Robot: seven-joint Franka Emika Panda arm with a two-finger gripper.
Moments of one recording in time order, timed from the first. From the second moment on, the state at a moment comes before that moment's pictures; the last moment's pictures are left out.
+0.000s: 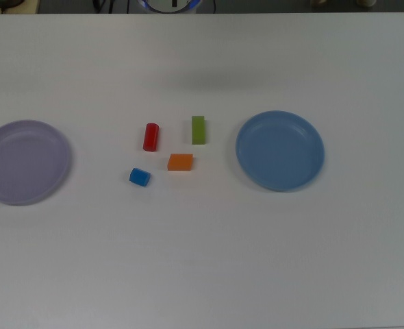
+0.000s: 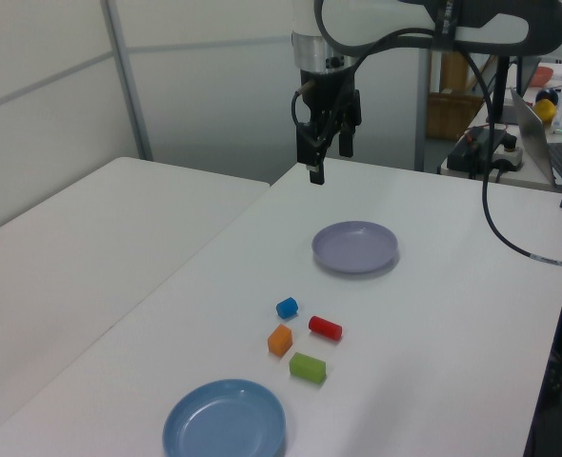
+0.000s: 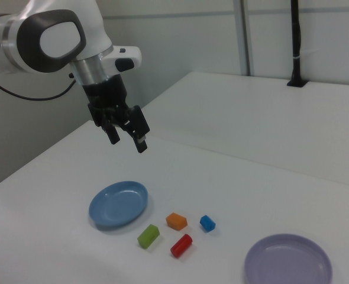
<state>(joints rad) 0.00 -0.01 0.03 -1.48 -0.07 1.50 0.07</state>
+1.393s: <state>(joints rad) -0.01 0.30 0.04 -1.72 -0.02 2.00 -0.07</state>
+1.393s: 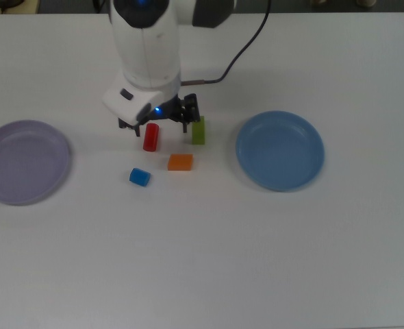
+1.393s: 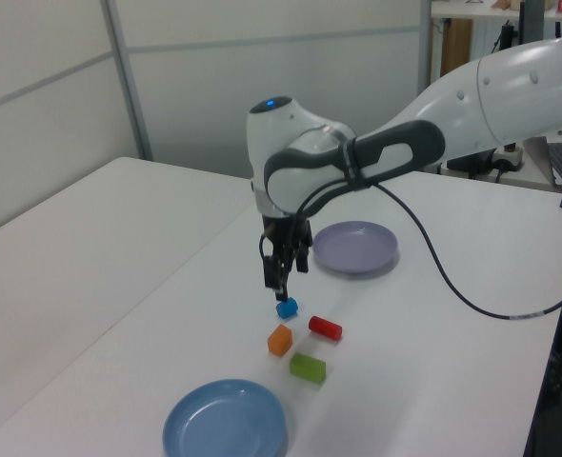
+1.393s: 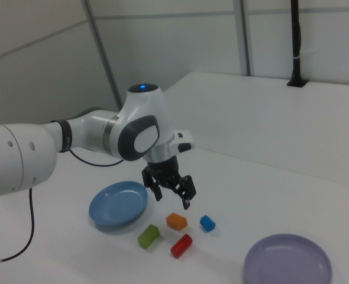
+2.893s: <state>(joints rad) 0.06 0.36 0.05 -1.70 -0.07 2.11 0.13</state>
